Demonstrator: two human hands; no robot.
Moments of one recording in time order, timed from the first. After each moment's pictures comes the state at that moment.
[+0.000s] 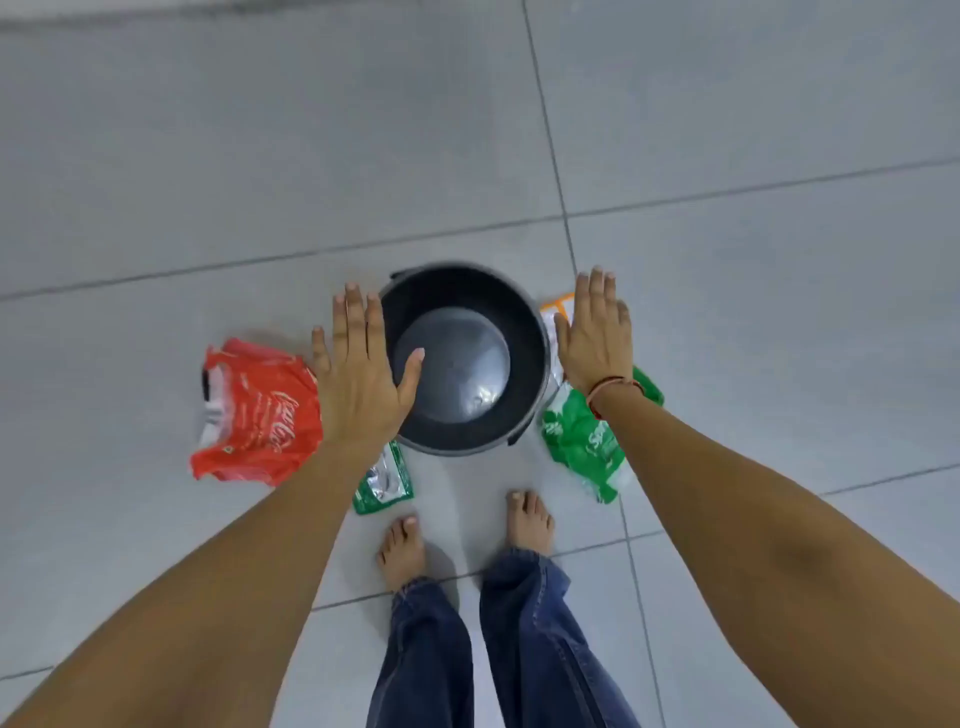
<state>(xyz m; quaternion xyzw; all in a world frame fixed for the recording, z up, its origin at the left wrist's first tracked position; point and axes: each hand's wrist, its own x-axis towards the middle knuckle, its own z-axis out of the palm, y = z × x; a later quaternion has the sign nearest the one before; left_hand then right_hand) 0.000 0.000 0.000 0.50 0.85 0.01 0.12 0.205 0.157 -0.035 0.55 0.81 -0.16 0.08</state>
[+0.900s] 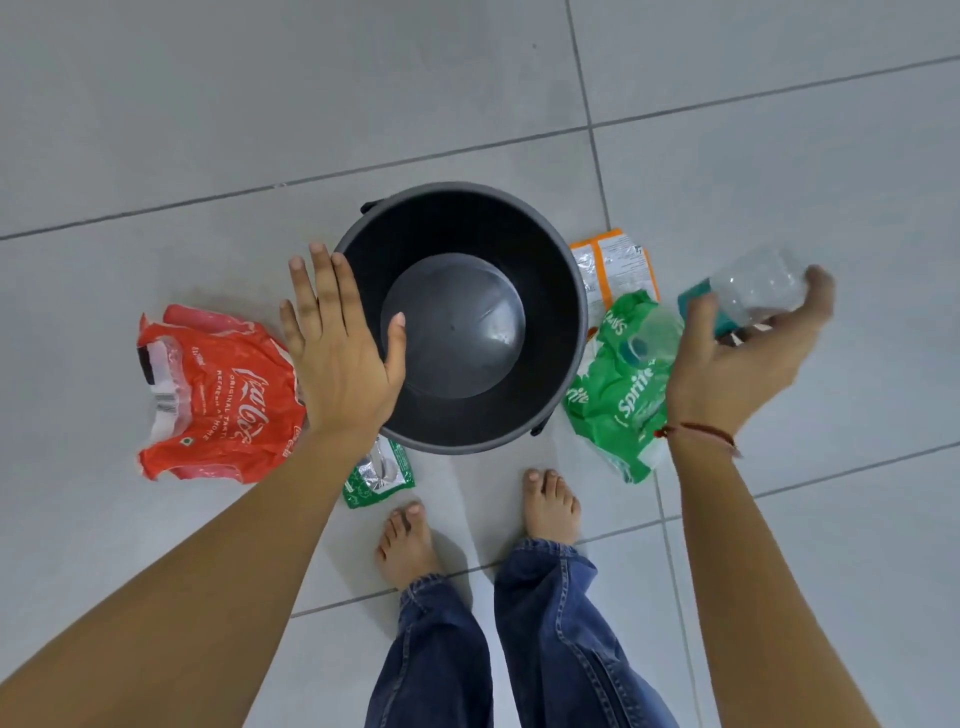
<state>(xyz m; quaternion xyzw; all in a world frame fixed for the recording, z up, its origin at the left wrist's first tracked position) -0.004 0.004 -0.083 0.47 0.87 0.01 0.12 0.250 0.106 -0.085 0.78 0.48 -0.17 -0.36</state>
